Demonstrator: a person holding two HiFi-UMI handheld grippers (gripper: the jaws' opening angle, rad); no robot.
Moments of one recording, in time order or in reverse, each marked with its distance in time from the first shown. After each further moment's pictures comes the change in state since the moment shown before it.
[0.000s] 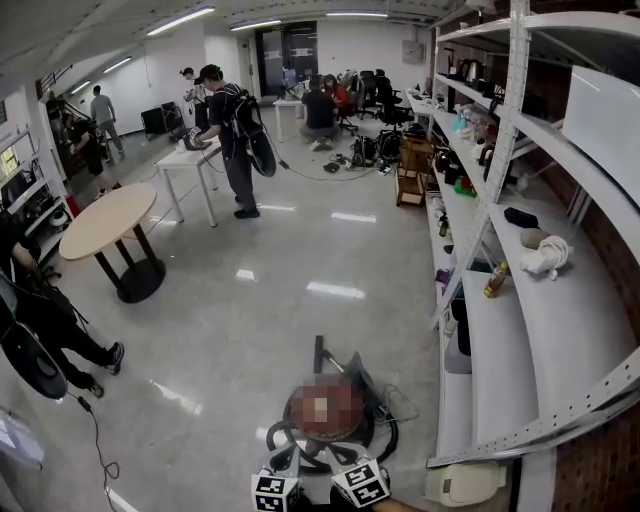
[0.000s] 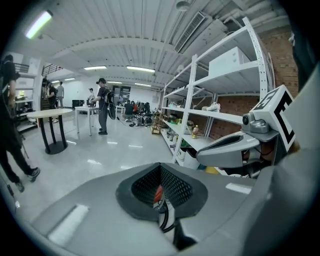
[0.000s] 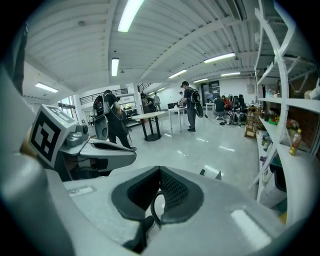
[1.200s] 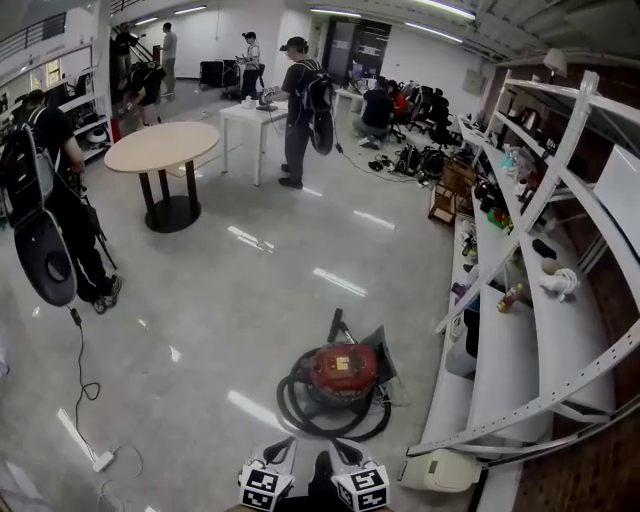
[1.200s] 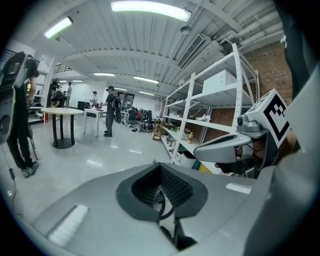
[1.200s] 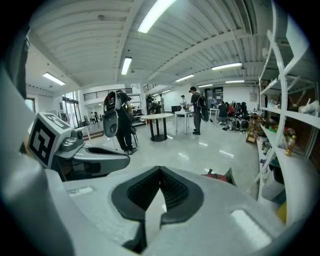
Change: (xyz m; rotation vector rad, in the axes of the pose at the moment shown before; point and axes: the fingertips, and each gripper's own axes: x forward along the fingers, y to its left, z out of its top) left arm -0.189 0.018 -0.076 -0.046 -0.084 -0.018; right arm -0.062 0.180 -0.030 -0.041 -0.033 -0.022
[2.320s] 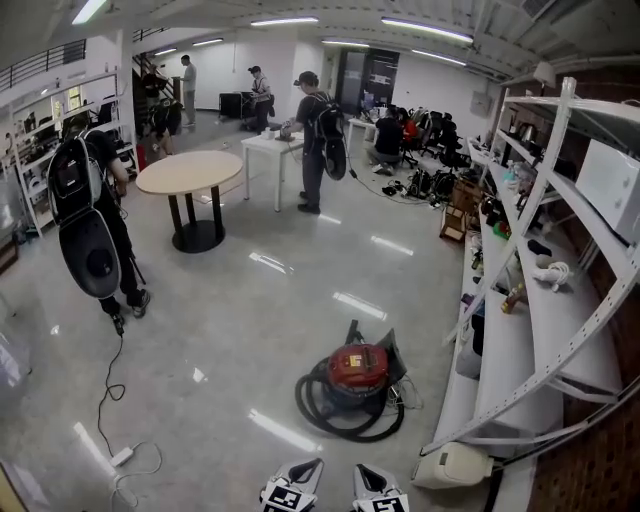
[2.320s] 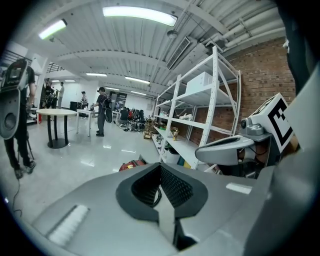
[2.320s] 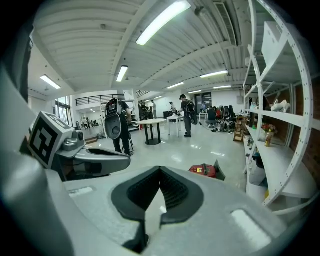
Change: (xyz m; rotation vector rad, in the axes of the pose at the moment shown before) left arm -0.106 -0.126 -0.037 0.036 -0.006 -0.077; right arm -0.145 0.045 -0.068 0.040 -0.057 -0.100
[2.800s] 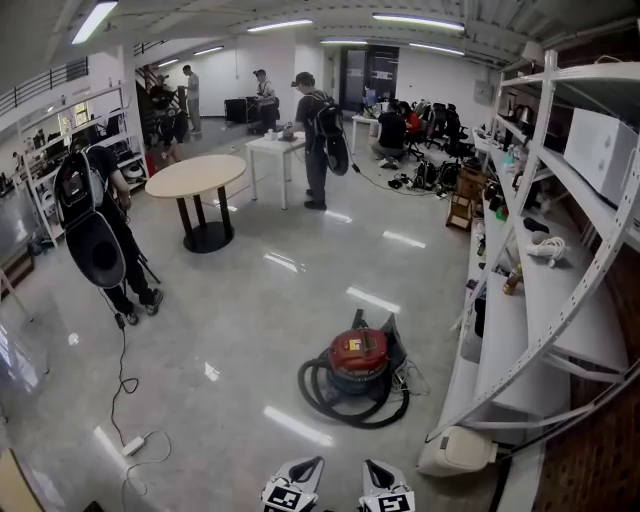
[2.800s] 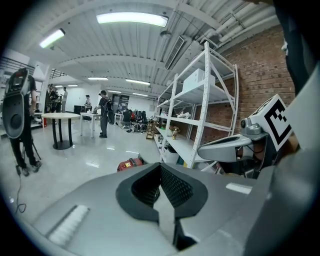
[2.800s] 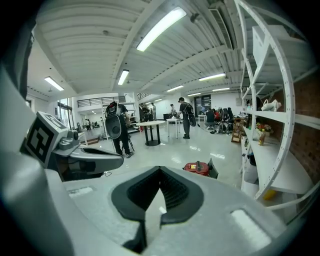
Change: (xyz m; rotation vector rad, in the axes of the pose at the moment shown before) left arm -0.010 -0.079 -0.022 0.018 -0.025 0.062; right arm -0.072 -0.024 -0.028 -0.008 -0.056 0.014
